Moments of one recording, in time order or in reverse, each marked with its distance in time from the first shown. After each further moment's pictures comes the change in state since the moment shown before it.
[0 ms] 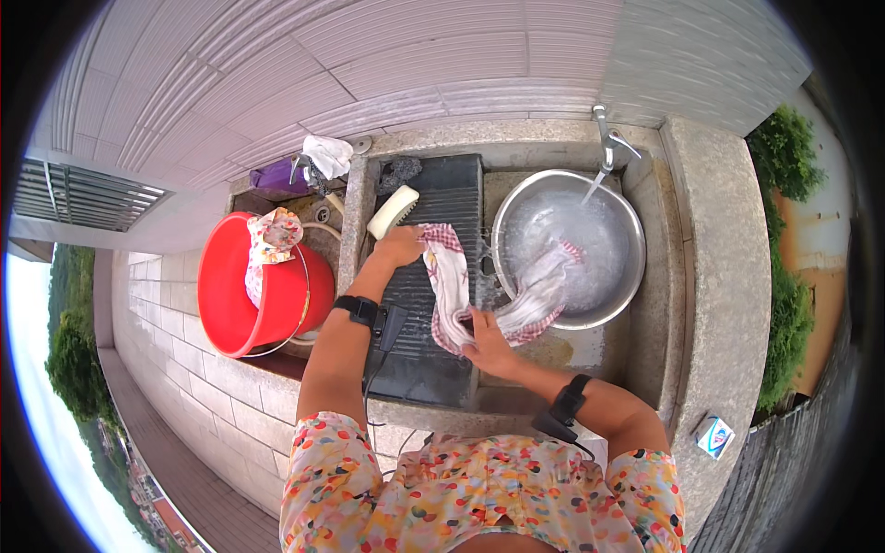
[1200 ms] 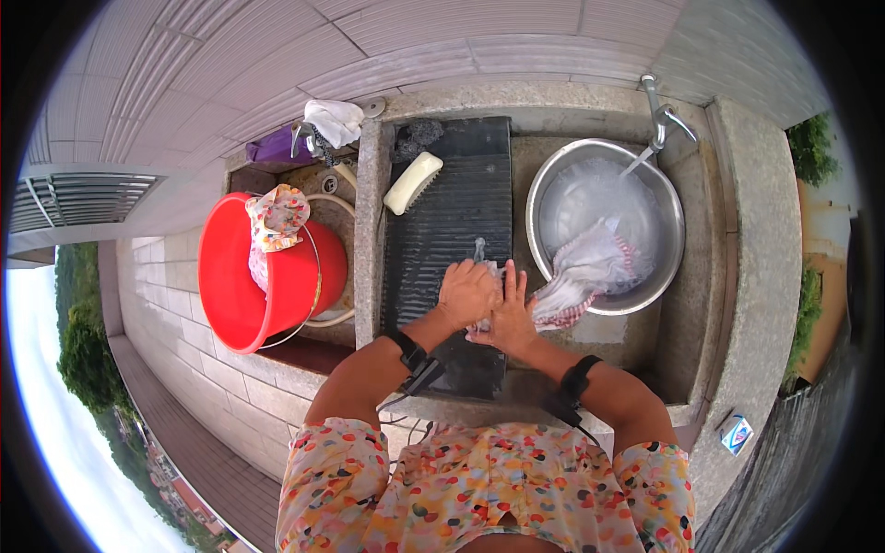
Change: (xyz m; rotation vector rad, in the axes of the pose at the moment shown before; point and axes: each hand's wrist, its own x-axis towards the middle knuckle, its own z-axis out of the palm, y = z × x) left_hand -0.077 0.053 0.104 -0.019 0.484 0.497; right_hand 0.029 -0.028 0.004 -0.485 -0.099 0.179
